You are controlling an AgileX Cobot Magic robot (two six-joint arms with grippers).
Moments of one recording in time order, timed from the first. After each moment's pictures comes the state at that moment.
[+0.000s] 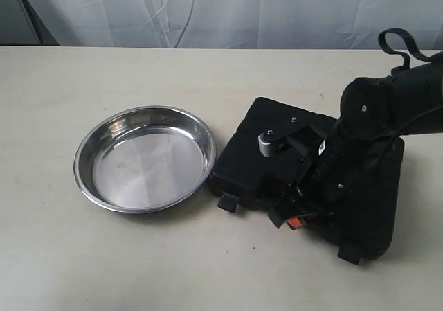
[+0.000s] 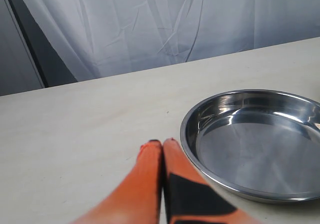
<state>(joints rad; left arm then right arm) -0.04 0.00 0.00 0.05 0.24 0.04 0.49 1.74 -0.84 0.27 0.64 -0.38</state>
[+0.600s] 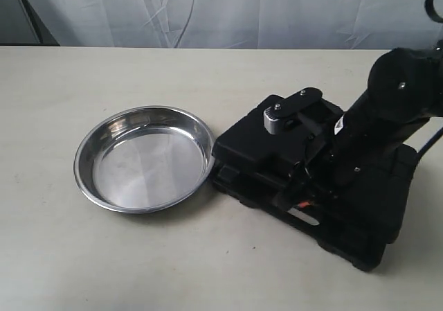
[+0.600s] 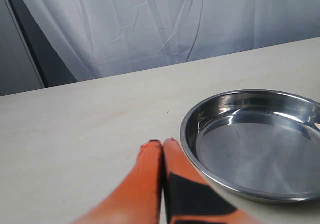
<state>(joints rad) -0.04 0.00 0.00 0.05 0.24 0.04 0.50 1.57 -0.84 0.28 0.69 -0.40</state>
